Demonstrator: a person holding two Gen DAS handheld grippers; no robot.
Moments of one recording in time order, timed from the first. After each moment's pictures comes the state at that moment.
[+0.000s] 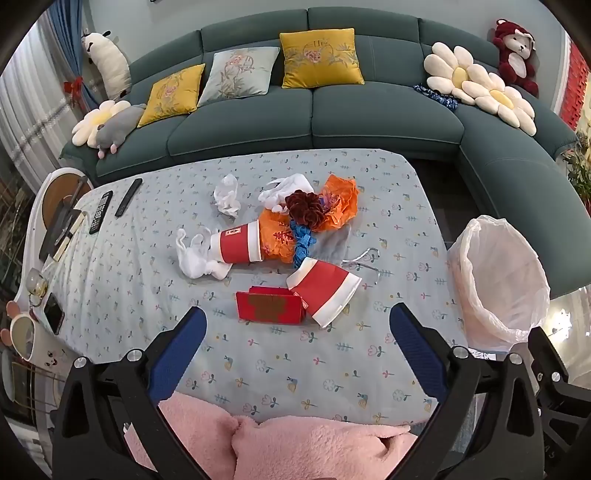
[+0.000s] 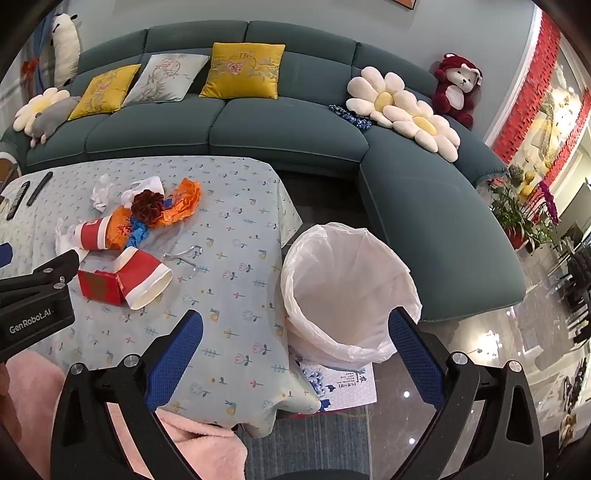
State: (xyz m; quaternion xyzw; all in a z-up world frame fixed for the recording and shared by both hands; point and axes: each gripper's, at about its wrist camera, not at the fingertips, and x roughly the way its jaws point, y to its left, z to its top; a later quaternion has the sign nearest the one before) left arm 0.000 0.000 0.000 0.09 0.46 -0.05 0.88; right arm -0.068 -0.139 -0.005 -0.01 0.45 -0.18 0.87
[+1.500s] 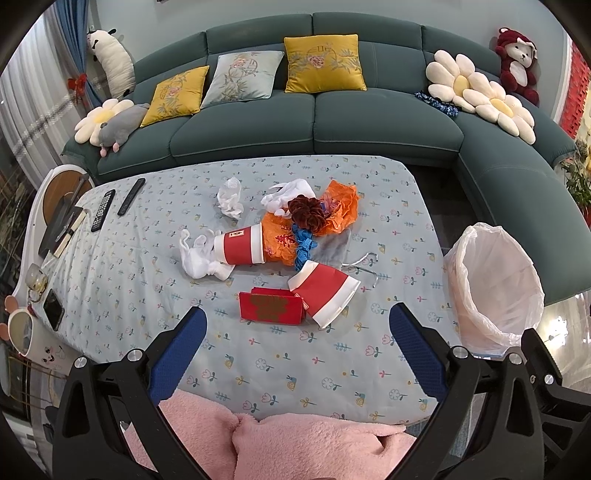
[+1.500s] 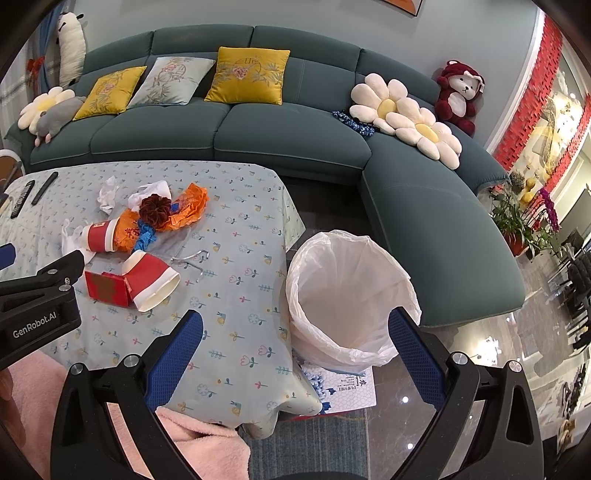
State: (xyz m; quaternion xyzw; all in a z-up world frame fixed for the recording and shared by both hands) left arm 0.000 0.001 0.000 0.08 0.45 -0.05 0.89; right arm -0.066 -0.130 0.005 -0.02 0.45 -0.18 0.88
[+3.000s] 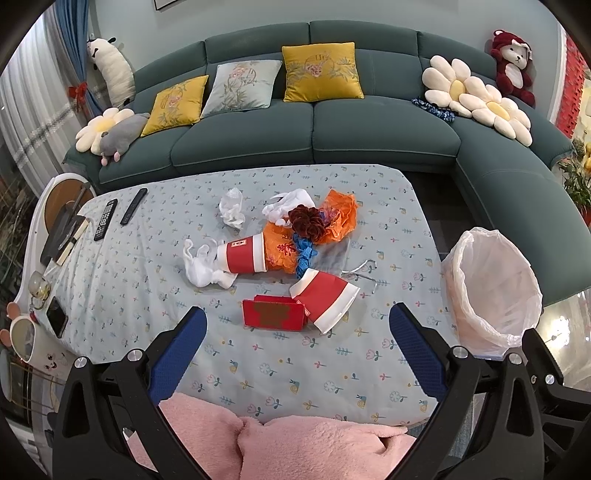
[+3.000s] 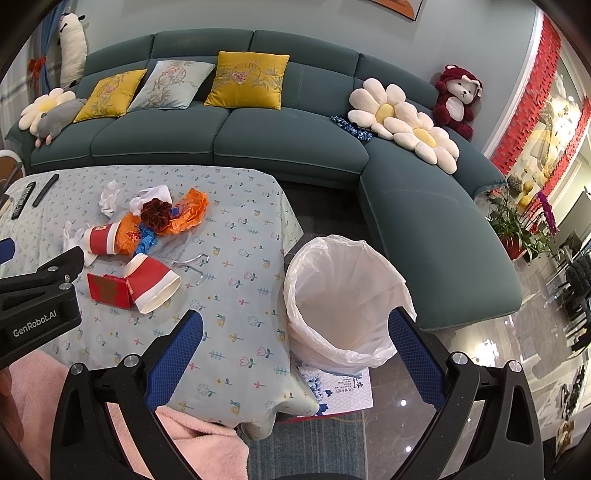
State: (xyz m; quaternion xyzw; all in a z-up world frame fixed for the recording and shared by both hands) left arm -0.002 -0.002 0.015 0.09 0.44 -0.05 0.89; right arm -0.067 -0.128 0.014 -0.02 0.44 -0.18 0.88
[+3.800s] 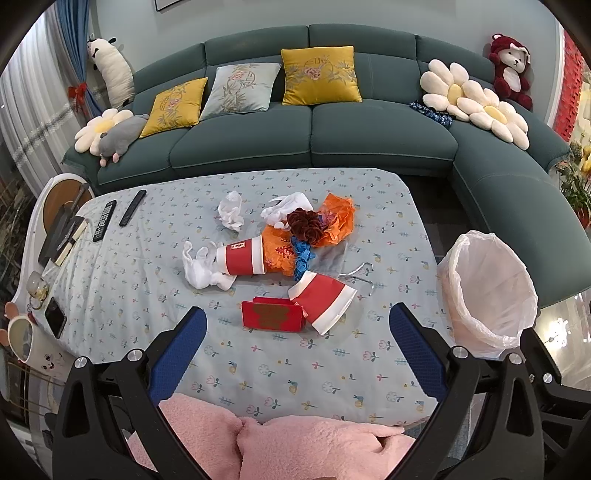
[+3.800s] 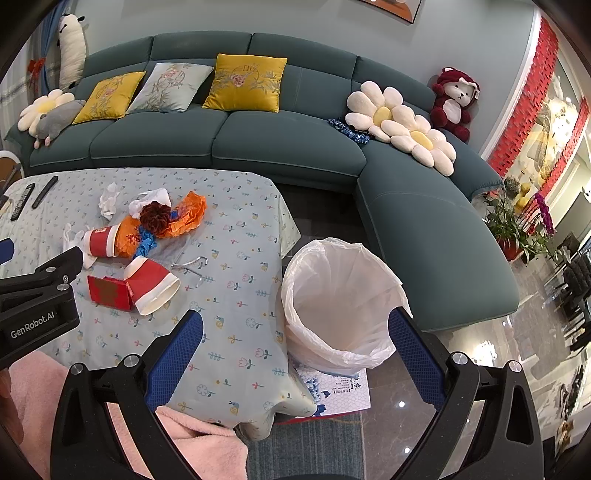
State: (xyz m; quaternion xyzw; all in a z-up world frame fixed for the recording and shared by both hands) left arm -0.003 -0.002 0.017 0.08 0.44 -0.06 0.89; right arm -0.070 -0.135 0.022 -0.02 0.44 -0.18 0.88
